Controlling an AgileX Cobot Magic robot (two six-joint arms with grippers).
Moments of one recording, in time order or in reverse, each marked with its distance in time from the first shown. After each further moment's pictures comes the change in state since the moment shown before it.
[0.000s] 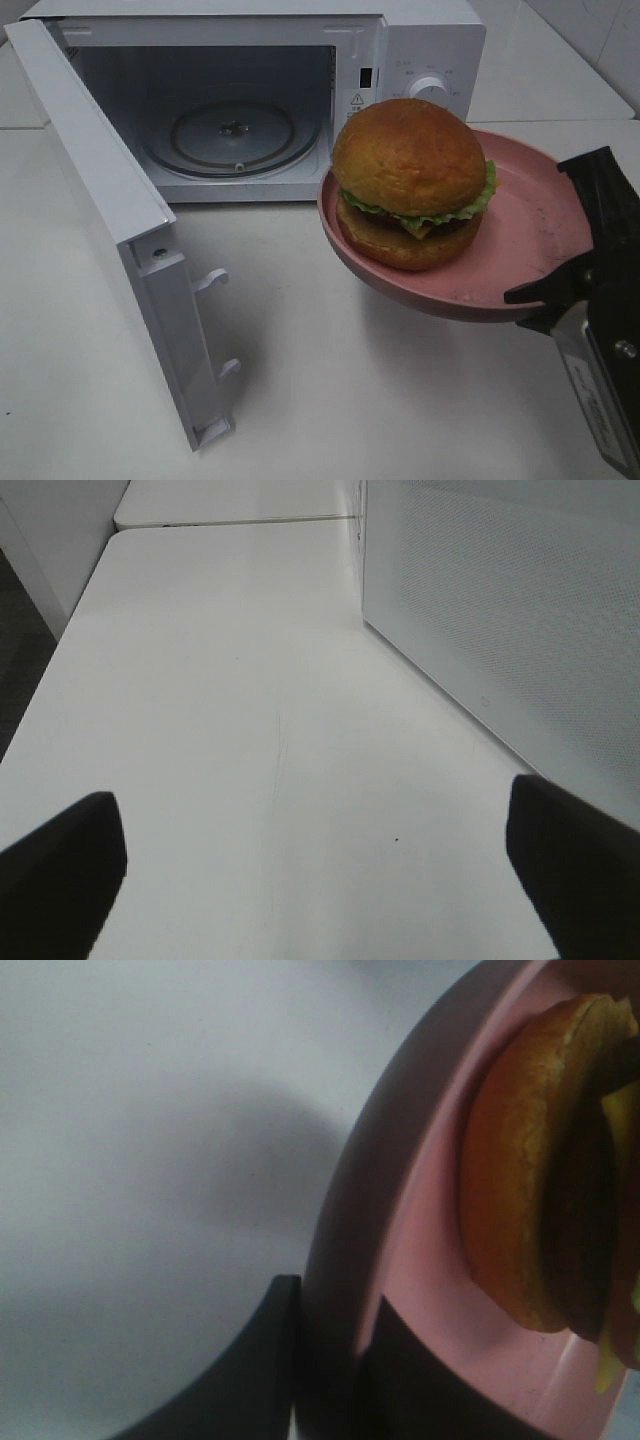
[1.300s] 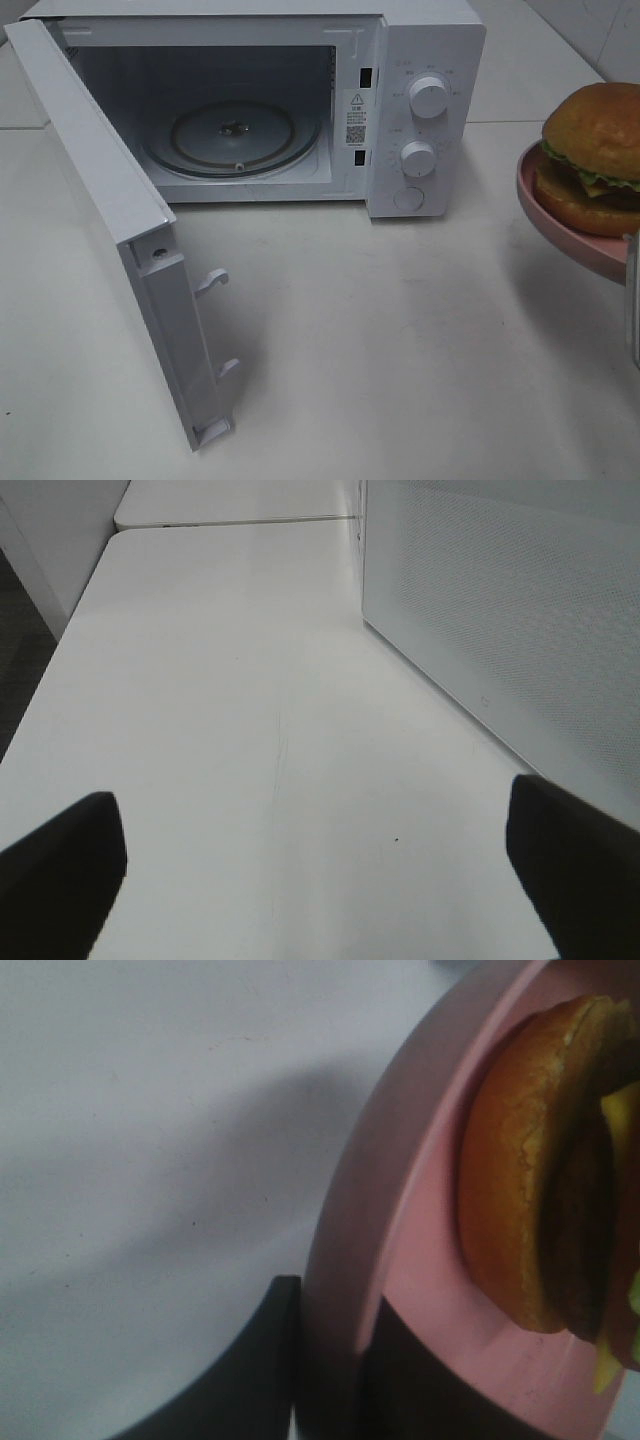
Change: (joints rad) left arm 0.000 0.000 0.000 0.000 0.000 0.000; right arm 0.000 -0.051 0.017 -0.548 0.348 0.949
